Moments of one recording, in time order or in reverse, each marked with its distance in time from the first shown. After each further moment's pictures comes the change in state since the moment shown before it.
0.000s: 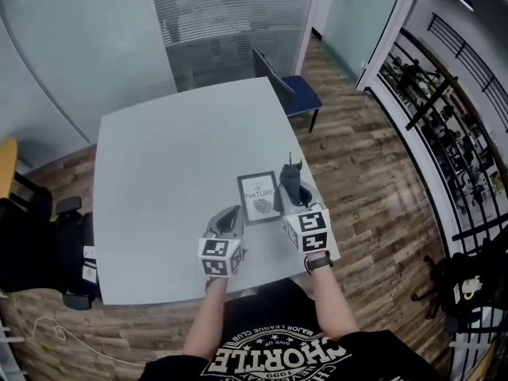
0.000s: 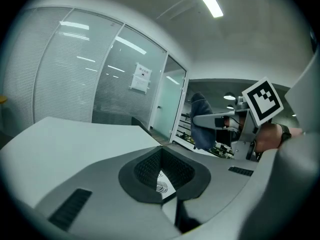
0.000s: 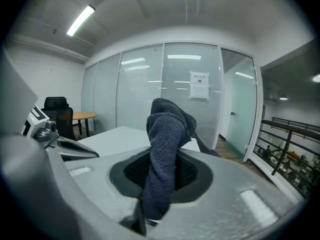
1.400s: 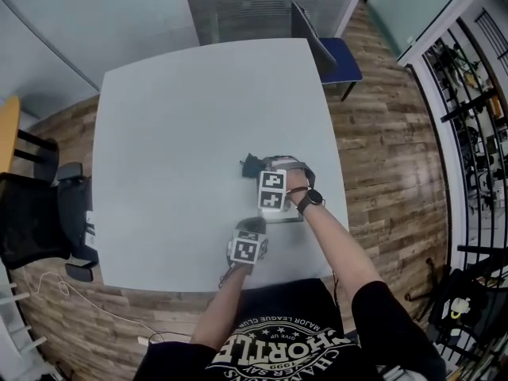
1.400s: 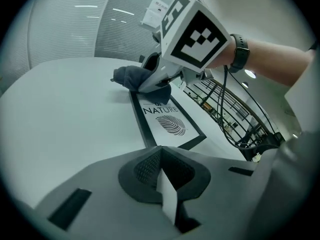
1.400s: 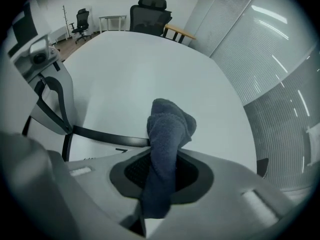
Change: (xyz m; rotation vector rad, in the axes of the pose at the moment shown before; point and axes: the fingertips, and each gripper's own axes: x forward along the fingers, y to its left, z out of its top) left arm 0.107 0.033 -0.200 -0.208 0.570 0.011; right arm 0.242 0.088 -0.193 -1.127 0.600 0.722
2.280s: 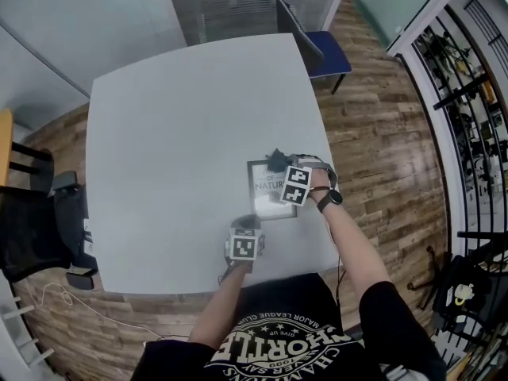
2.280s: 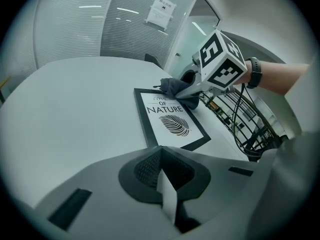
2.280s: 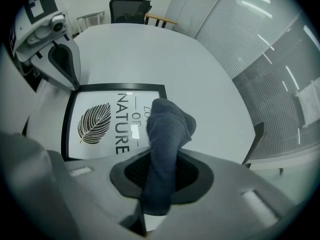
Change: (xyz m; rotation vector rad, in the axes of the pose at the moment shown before) left arm 0.003 0.006 -0.002 -0.034 0.025 0.080; right arm -0.012 0.013 -0.114 0.186 0.119 -0.033
